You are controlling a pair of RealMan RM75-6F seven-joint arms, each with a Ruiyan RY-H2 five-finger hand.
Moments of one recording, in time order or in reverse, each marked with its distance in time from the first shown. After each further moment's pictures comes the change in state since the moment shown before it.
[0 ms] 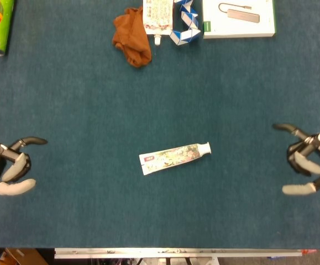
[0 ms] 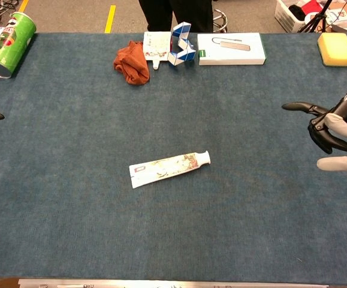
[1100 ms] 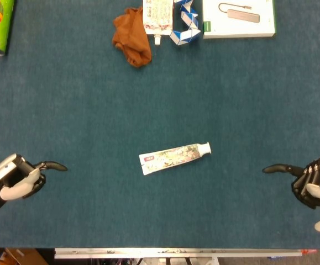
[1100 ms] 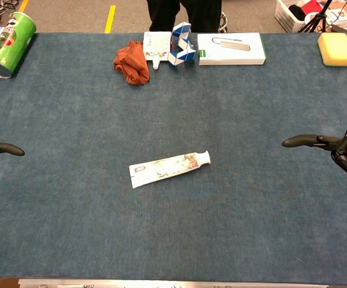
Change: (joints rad) left arm -0.153 0.030 0.169 0.071 0.106 -0.036 -0.338; right arm 0.145 0.001 -0.228 0.174 -0.145 0.310 0.425
